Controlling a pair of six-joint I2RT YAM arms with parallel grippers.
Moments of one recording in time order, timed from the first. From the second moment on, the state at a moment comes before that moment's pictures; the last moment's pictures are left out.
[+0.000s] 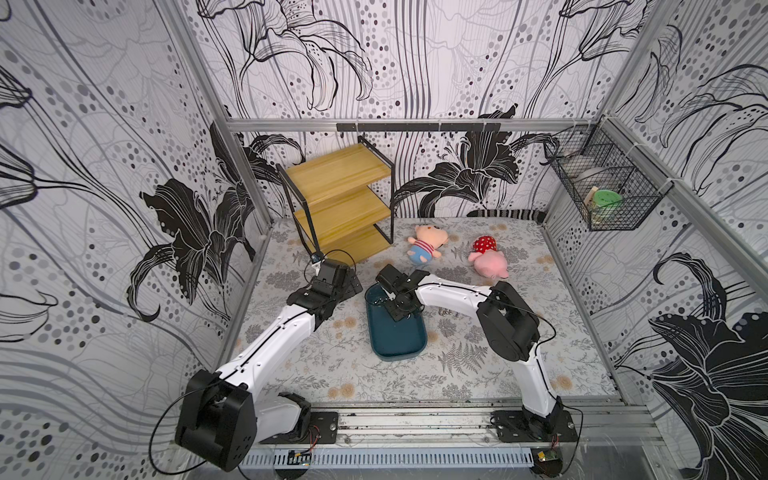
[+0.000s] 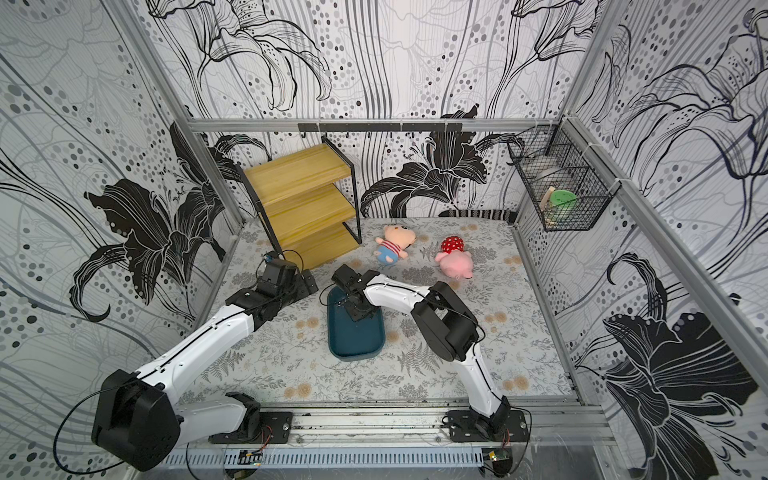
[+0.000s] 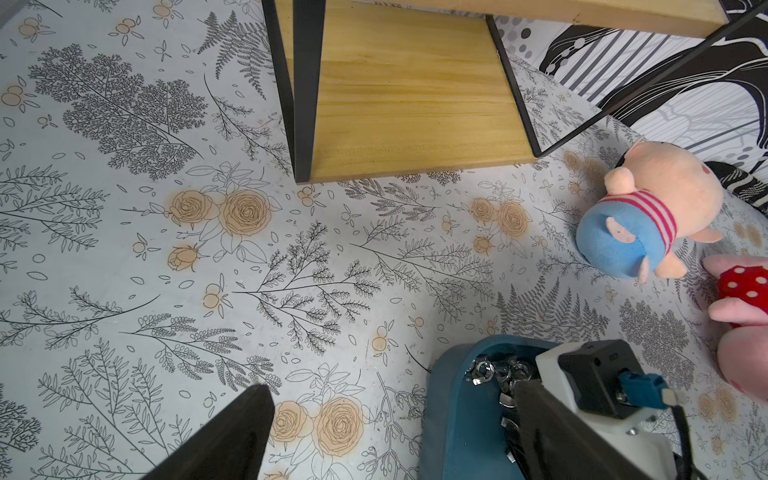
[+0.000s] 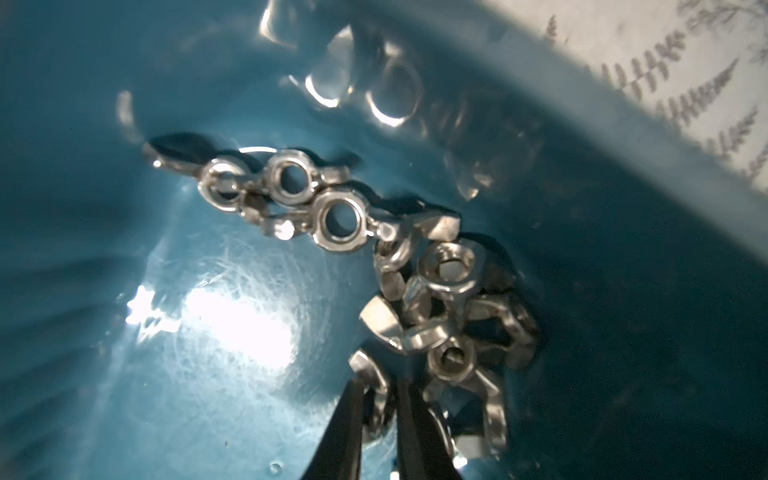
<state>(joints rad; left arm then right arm) -0.36 1.25 0.89 -0.47 -0.29 -0.73 0.87 2.16 1.63 -0.72 0.14 0.21</state>
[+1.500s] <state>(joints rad) -0.36 1.23 0.89 -0.47 -0.29 -0.73 0.80 1.79 1.47 -0.63 0.04 0.22</state>
